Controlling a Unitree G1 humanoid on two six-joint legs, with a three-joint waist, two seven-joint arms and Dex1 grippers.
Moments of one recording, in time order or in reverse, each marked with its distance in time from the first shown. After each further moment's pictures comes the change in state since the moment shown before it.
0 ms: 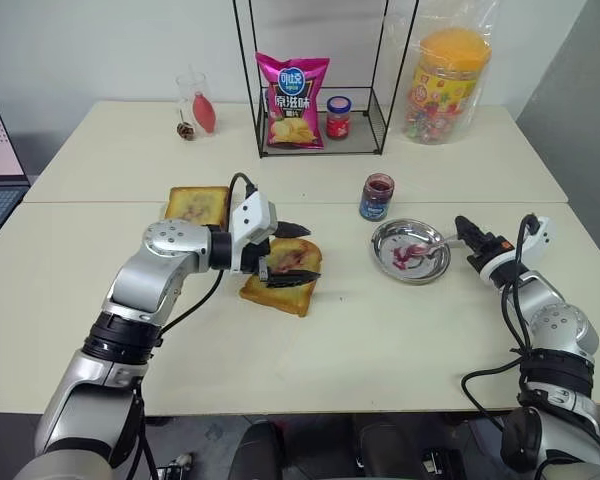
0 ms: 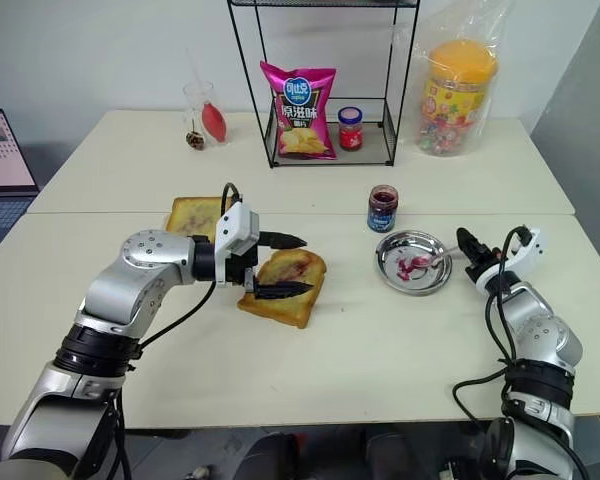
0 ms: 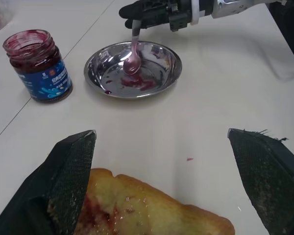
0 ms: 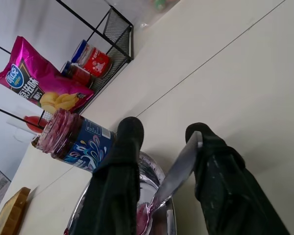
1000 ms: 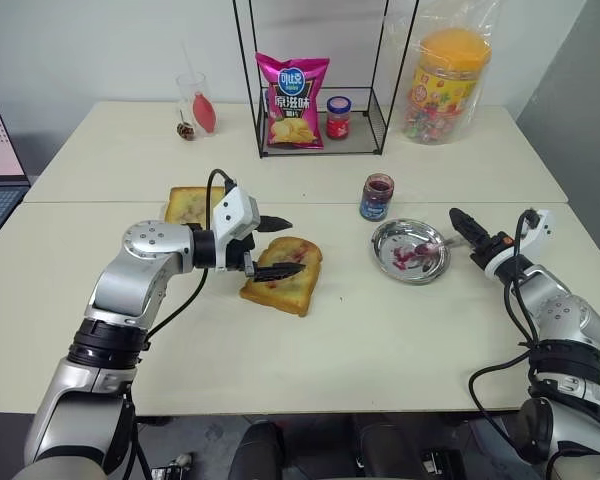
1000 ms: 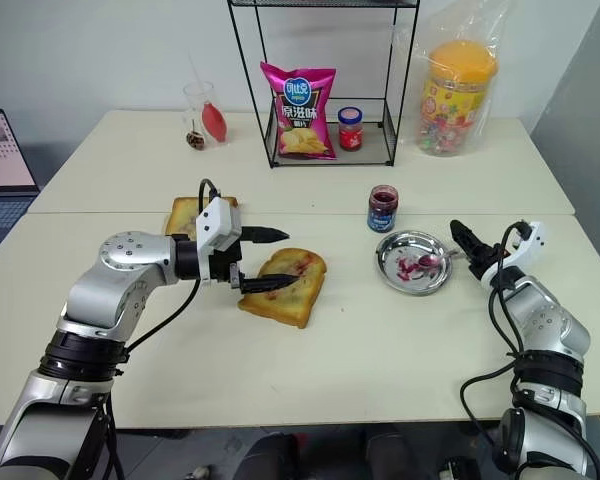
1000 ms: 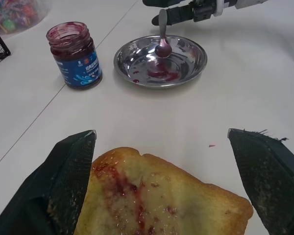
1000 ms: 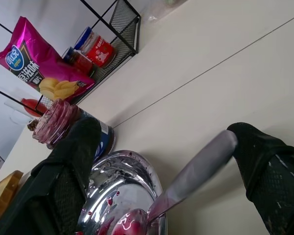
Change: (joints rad) left arm 0.041 0.022 0.054 -0.012 0.008 -0.007 0.035; right arm -0.041 -0.076 0.053 0.098 -0.060 -0.028 0.113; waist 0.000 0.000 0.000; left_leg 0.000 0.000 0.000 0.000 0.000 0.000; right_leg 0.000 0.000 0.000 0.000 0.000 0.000
